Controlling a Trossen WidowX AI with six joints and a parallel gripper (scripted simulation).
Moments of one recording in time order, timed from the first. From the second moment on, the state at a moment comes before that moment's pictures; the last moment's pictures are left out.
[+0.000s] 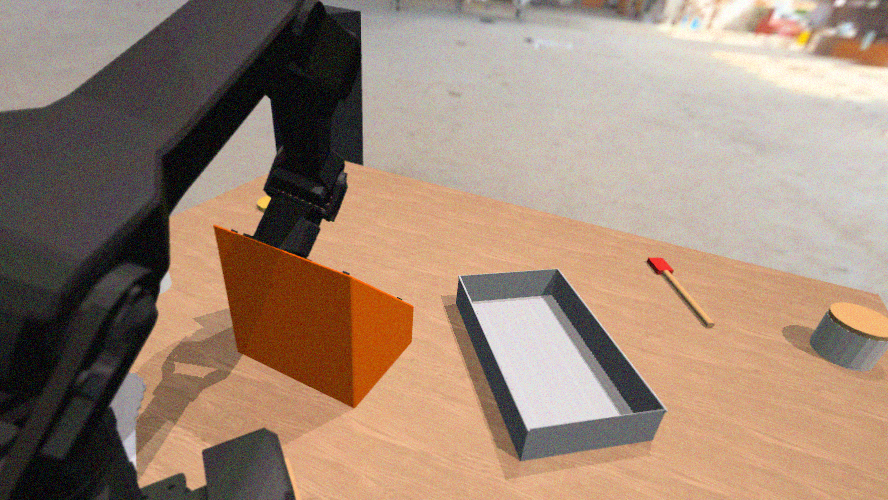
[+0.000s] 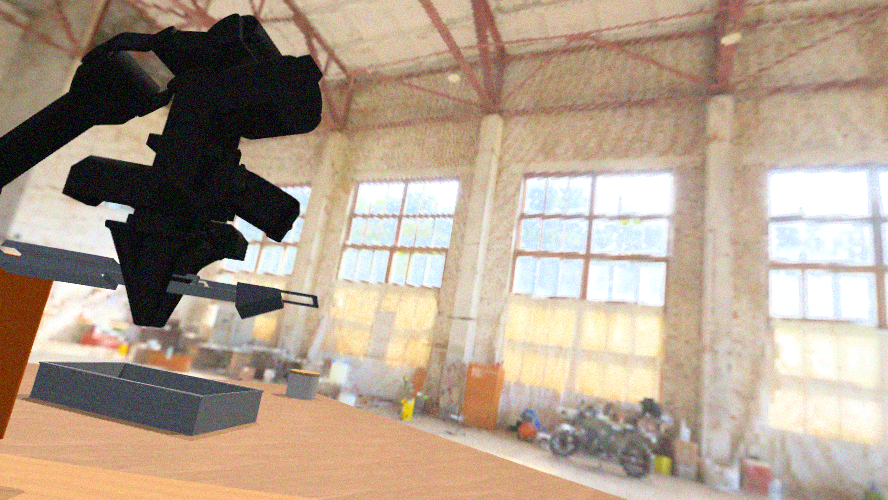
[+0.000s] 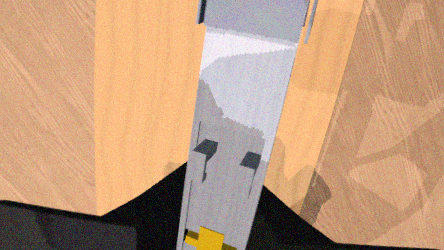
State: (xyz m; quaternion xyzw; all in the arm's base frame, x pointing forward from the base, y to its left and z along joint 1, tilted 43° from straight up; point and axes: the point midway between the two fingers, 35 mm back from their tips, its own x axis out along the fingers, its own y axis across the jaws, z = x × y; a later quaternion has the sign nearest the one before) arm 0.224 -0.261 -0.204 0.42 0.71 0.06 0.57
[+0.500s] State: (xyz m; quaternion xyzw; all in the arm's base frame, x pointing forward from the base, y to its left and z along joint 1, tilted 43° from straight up) arm 0.225 -0.255 -0.213 0.41 0.71 0.06 0.57
